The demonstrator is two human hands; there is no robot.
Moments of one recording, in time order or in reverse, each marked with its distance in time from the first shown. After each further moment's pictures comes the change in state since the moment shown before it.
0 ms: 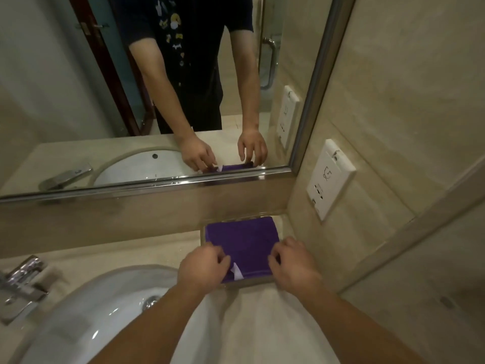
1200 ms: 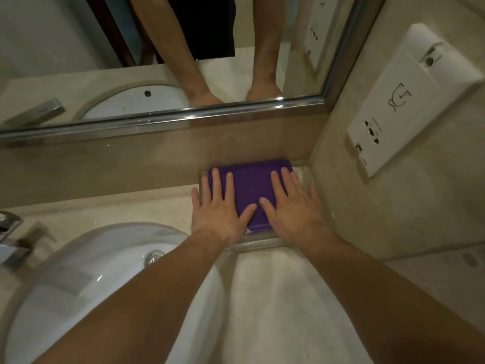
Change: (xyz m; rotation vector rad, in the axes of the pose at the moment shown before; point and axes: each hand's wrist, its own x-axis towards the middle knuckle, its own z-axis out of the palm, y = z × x) left_hand 0.059 0.003 0.063 0.313 -0.085 -0.038; right_hand 0.068 -0.002 0.045 -0.235 -0.158 -0.017
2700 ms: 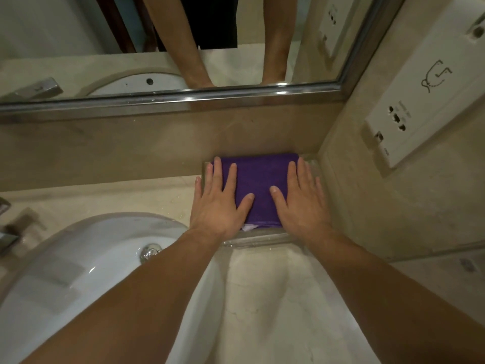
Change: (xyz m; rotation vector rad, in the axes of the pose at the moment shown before) left_hand 0.002 -0.014 0.013 -0.233 0.149 0.063; right_hand 0.010 0.006 0.027 0.157 0.200 0.041
